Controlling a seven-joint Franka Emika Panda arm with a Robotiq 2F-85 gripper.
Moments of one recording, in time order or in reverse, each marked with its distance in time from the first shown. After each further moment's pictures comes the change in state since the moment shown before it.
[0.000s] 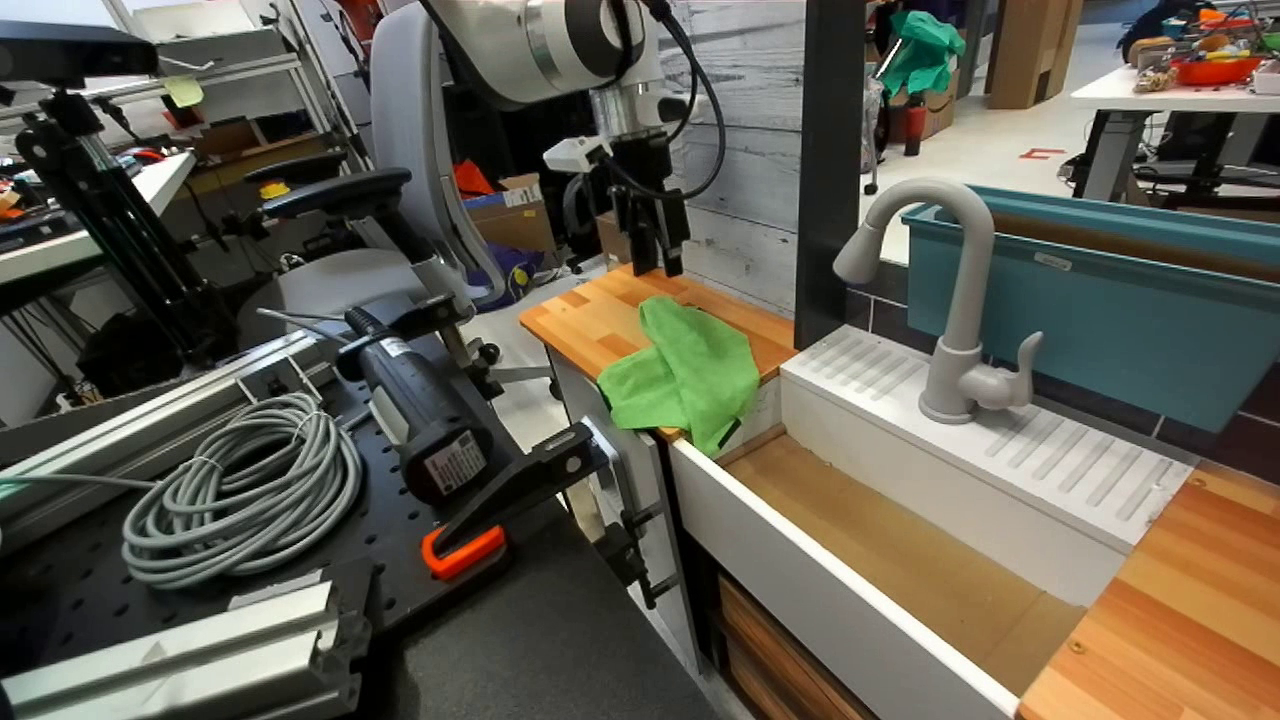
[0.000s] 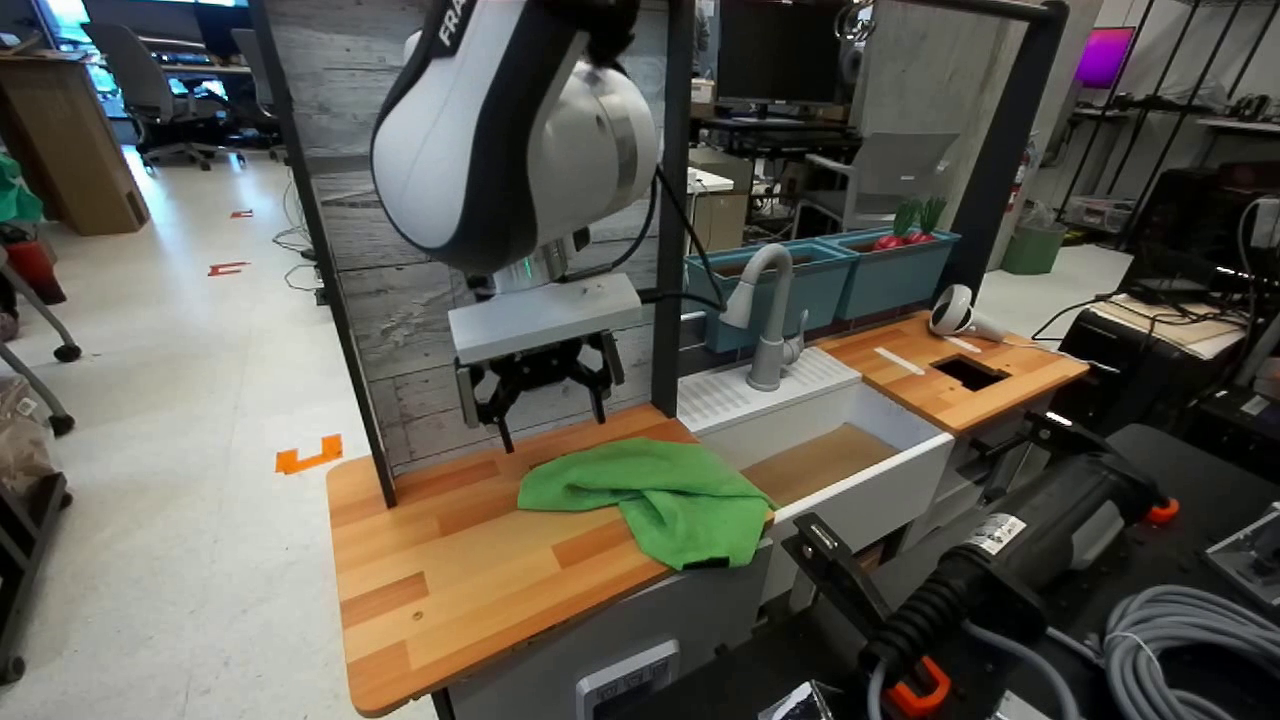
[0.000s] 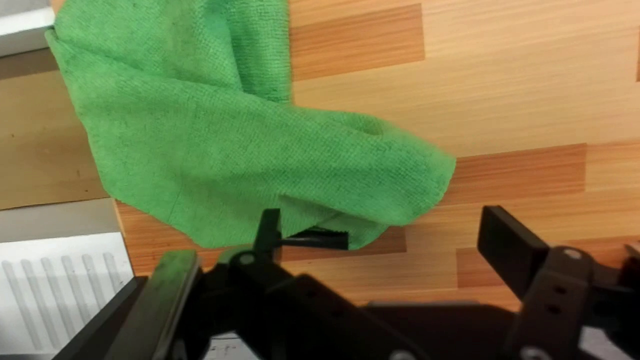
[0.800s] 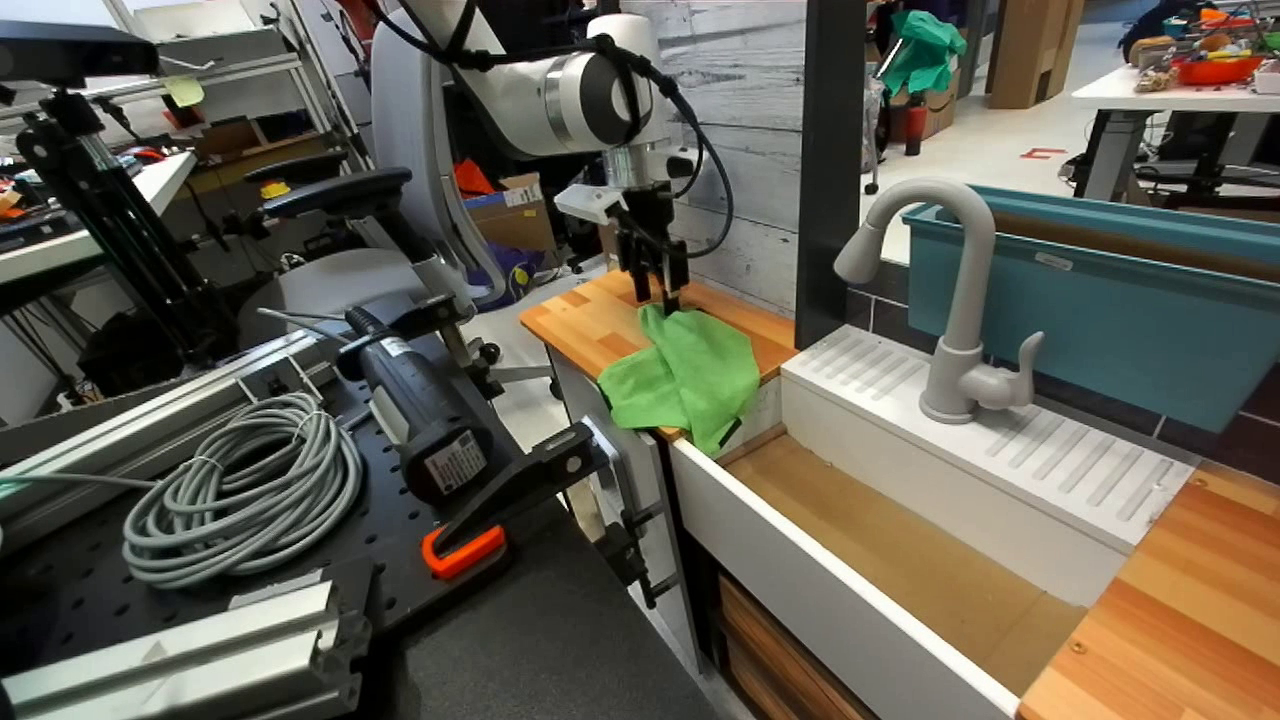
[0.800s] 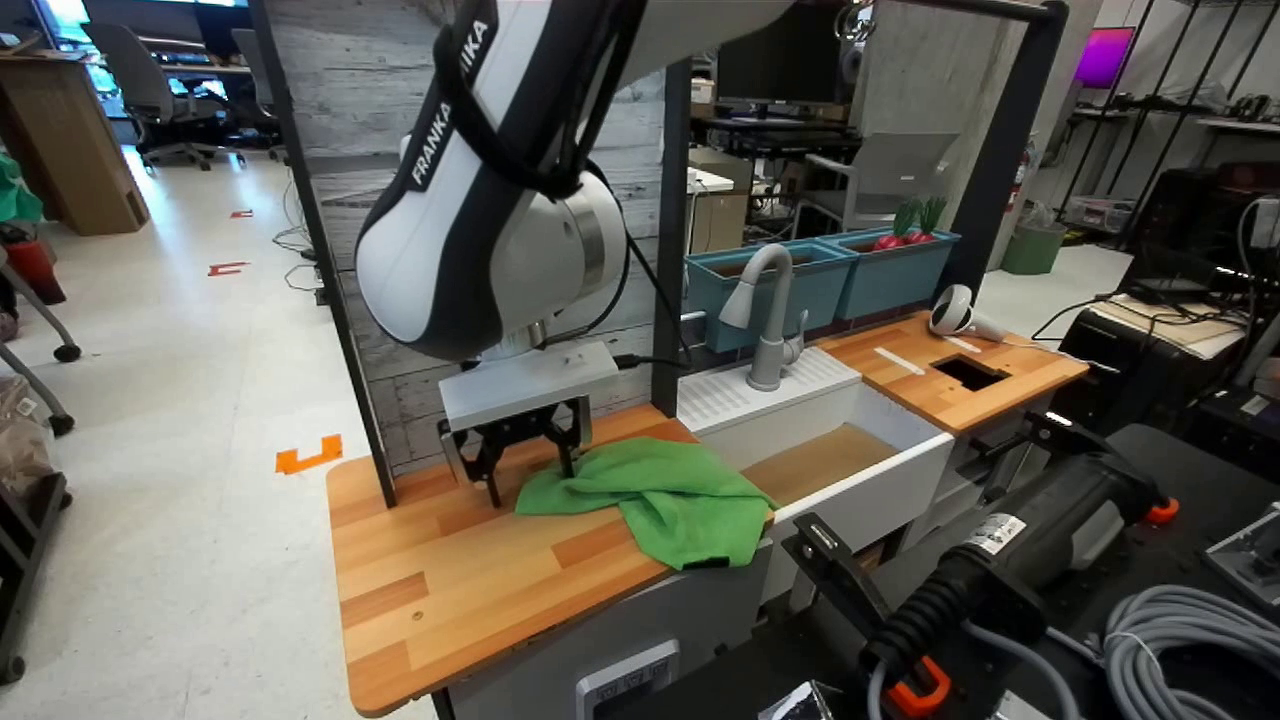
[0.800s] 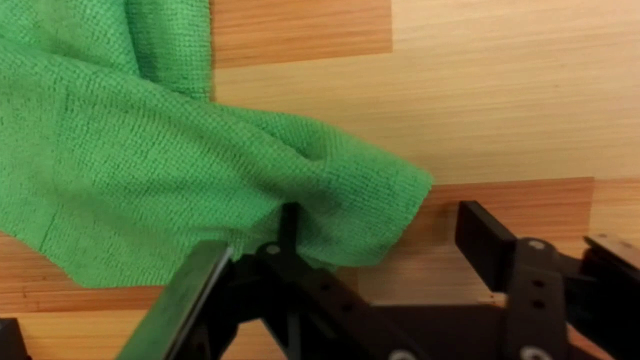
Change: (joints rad) arm 0.022 0.194 0.000 0.194 0.075 0.004 -0.116
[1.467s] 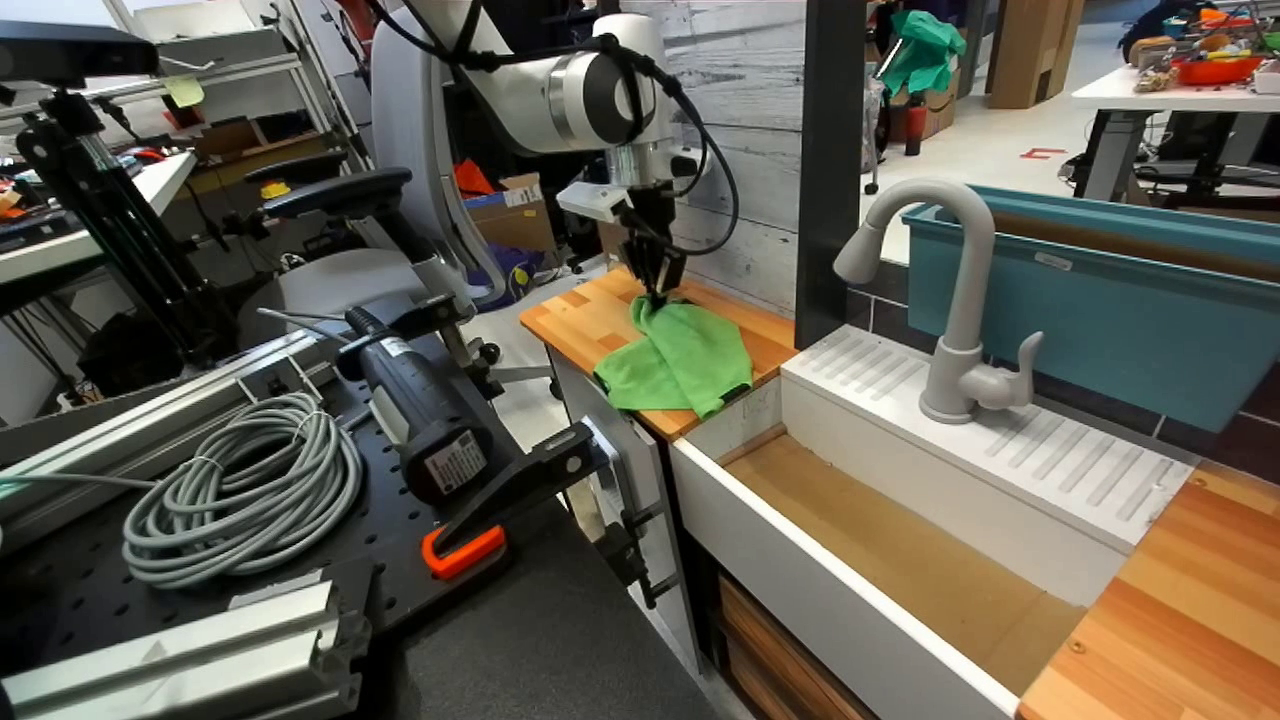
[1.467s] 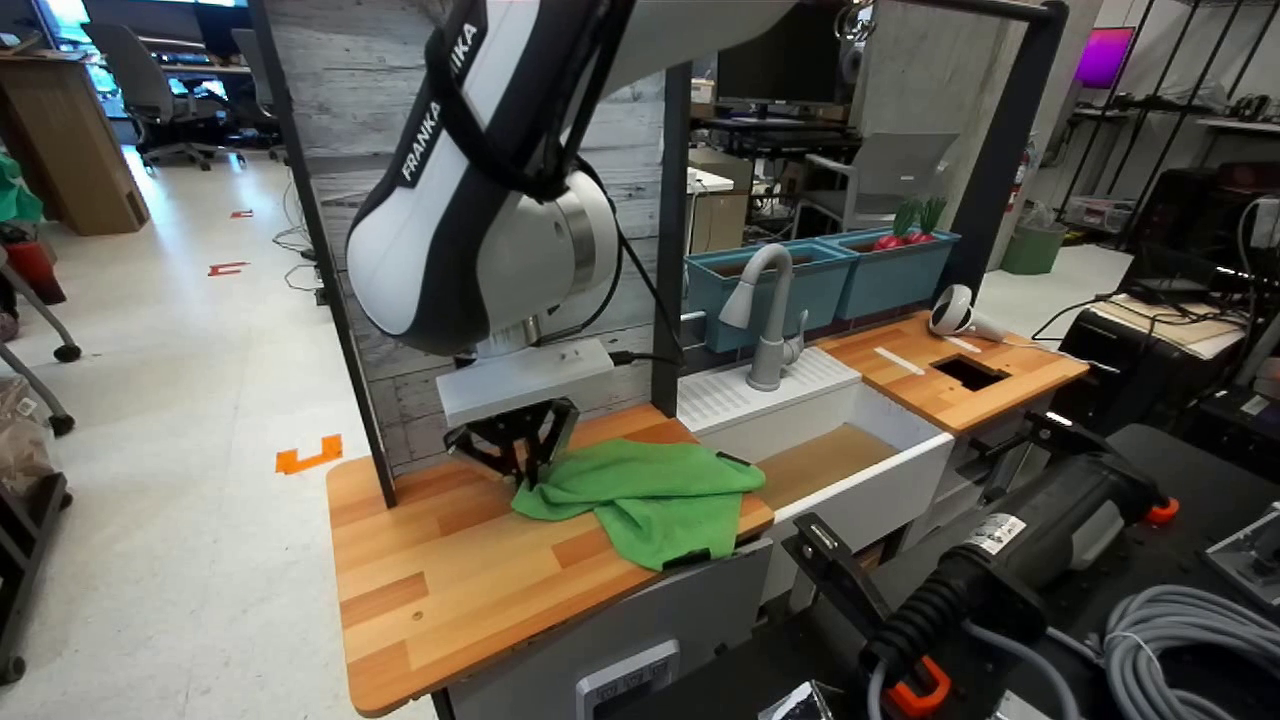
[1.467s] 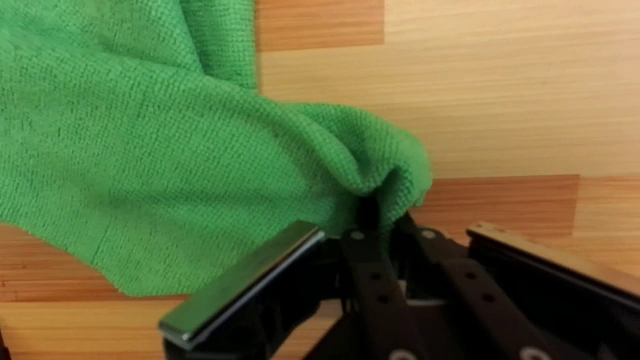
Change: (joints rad) arm 0.000 0.021 0.003 0.047 0.026 -0.033 -0.052
